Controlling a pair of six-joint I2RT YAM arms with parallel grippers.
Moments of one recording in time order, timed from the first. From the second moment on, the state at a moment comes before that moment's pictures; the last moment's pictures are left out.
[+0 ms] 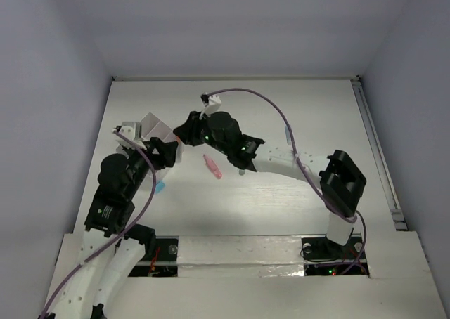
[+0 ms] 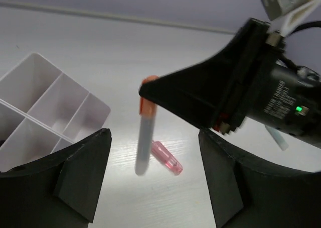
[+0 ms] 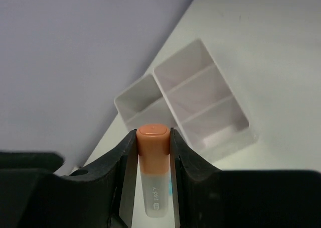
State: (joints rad) left arm -0.30 0.51 0.70 -0.32 0.04 -0.34; right arm 1.00 1.81 1.40 0.27 0.13 0.66
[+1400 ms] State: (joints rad) left arm -0.36 0.38 0.70 -0.23 -0.17 -0.33; right arm 0.94 2.45 2.02 0.44 0.09 0.44
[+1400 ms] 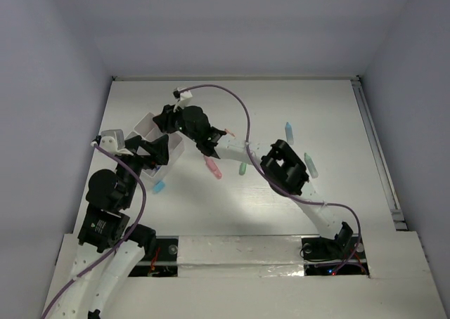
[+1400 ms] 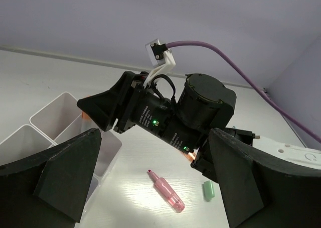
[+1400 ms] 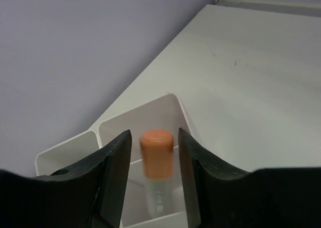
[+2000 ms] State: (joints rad) left arm -0.38 0.36 0.70 -0.23 -0.13 -0.33; right arm 0.85 1.88 1.43 0.31 0.13 0.43
